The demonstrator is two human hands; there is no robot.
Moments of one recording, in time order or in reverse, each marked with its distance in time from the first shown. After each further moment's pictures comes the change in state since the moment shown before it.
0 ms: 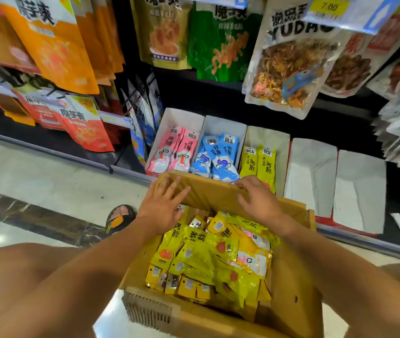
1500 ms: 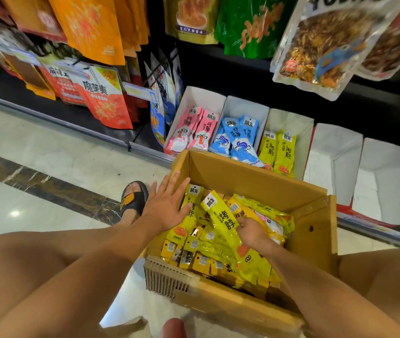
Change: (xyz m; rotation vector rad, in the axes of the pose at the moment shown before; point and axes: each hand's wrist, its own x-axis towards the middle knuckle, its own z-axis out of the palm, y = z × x) left_hand -0.065 -0.012 0.042 -0.232 -0.080 -0.163; right_hand -0.085 -0.046 0.119 0.282 -0.451 0.478
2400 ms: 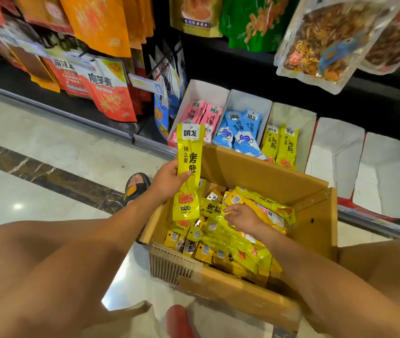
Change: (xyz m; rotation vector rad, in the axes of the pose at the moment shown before) left_hand 0.011 0.005 -0.047 -1.133 0.140 -0.151; right_hand -0.006 -0.027 0.004 0.354 -0.107 0.012
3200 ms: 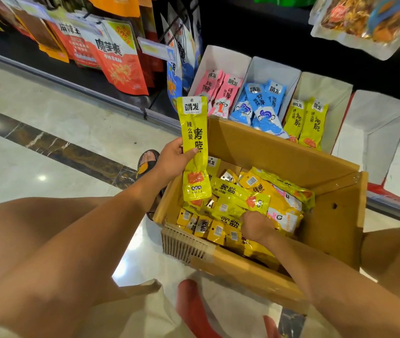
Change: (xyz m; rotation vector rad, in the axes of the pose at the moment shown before) left_hand 0.006 -0.019 -0.010 -0.106 0.066 -0.039; right_hand 0.007 0.060 0.039 -0.947 -0.062 -0.048
